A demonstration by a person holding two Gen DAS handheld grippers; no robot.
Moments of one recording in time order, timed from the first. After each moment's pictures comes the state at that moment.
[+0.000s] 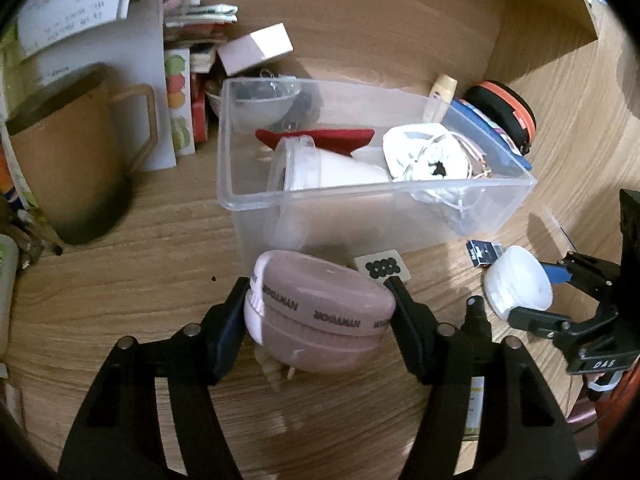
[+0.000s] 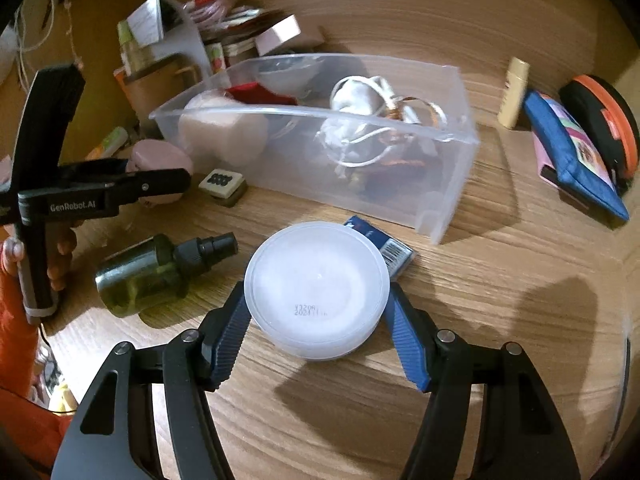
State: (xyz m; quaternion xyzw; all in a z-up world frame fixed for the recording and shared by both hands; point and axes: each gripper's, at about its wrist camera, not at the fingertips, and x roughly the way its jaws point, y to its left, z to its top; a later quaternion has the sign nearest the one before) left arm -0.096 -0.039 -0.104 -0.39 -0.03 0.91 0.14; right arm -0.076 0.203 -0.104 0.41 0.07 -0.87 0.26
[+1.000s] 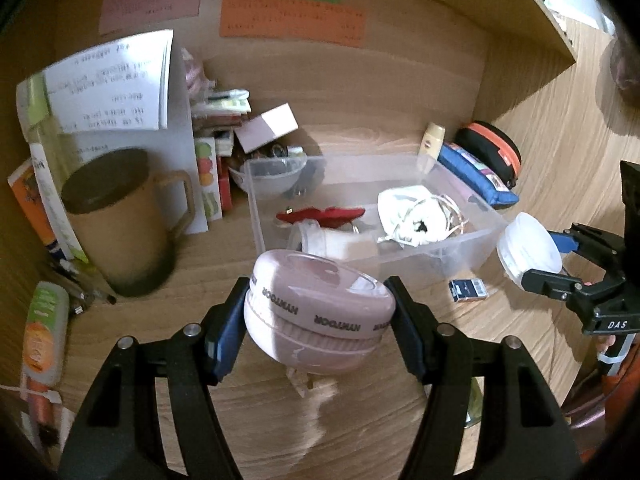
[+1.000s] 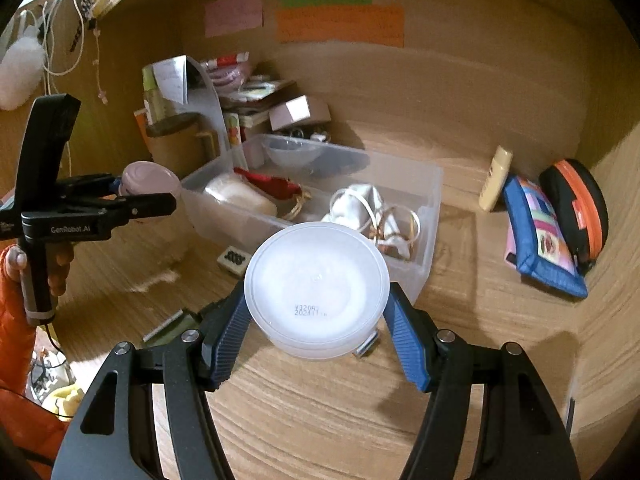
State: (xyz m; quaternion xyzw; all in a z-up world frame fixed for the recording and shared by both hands) left arm -0.076 -0.052 -0.047 -0.33 -0.01 0.94 0.13; right arm -0.071 0.197 -0.034 0.32 0.10 -0.90 0.27
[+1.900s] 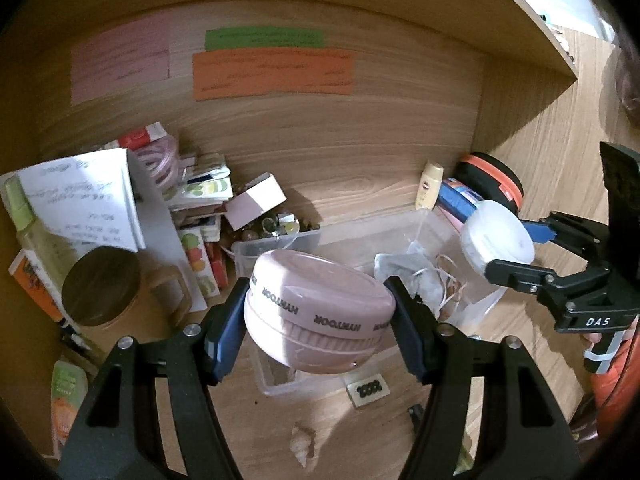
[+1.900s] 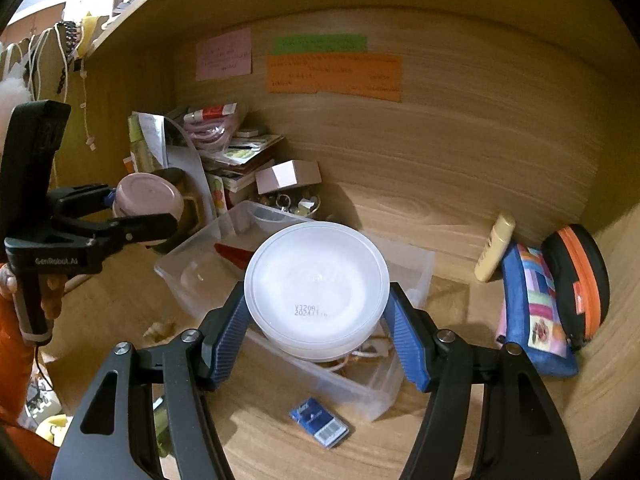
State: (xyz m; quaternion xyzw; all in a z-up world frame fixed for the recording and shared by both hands) left arm -0.116 -0.029 -0.002 -0.29 0.02 0.95 0.13; right arm -0.129 0.183 0.003 0.28 0.10 -0.91 0.29
